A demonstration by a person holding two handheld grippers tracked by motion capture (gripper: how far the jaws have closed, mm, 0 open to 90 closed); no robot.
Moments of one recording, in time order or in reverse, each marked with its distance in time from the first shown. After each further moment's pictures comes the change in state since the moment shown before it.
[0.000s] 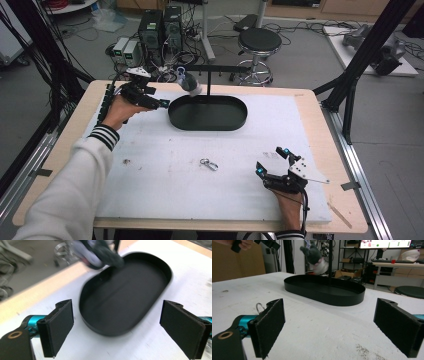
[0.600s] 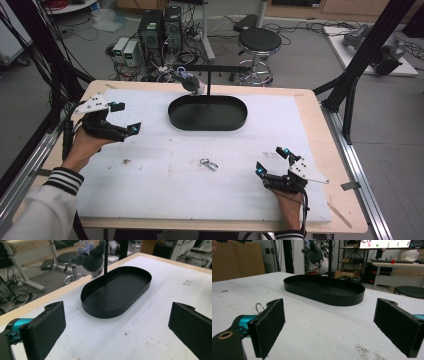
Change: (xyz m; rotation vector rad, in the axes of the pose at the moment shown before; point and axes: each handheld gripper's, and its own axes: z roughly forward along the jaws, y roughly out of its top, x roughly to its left) left arm -0.030 -0.086 -0.087 -0.263 0.047 0.095; right arm 0.000 0.000 0.000 -0.003 -0.006 -0.005
